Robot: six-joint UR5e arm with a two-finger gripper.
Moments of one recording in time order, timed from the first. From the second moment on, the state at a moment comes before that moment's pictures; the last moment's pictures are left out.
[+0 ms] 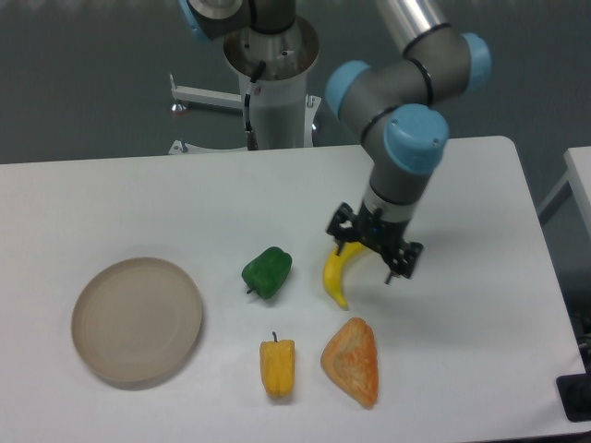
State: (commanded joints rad) arm 2.29 -1.94 -1.56 -1.16 1.33 0.95
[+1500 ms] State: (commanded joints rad) arm 2.16 -1.96 -1.75 -0.94 1.33 0.91
